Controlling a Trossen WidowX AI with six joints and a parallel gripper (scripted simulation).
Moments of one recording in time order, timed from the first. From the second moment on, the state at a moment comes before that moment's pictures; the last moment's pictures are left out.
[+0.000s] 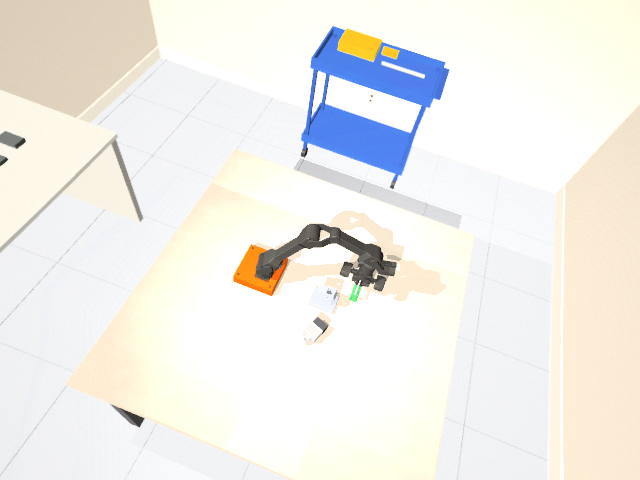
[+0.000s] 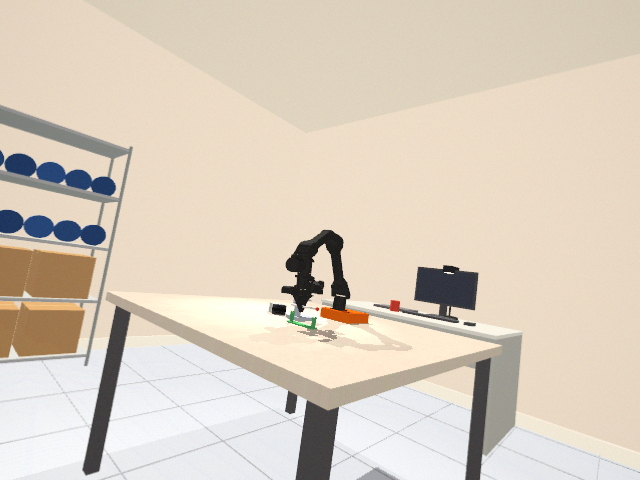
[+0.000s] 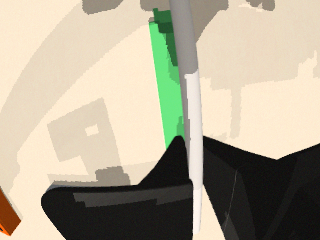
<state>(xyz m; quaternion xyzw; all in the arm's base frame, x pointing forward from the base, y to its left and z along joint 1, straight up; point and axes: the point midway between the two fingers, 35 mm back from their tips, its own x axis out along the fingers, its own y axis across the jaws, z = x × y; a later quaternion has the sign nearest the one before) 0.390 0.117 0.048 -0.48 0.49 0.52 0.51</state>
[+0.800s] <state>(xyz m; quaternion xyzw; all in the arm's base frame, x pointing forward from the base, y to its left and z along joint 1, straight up) 0.392 0.107 0.024 -0.48 0.49 0.52 0.51</state>
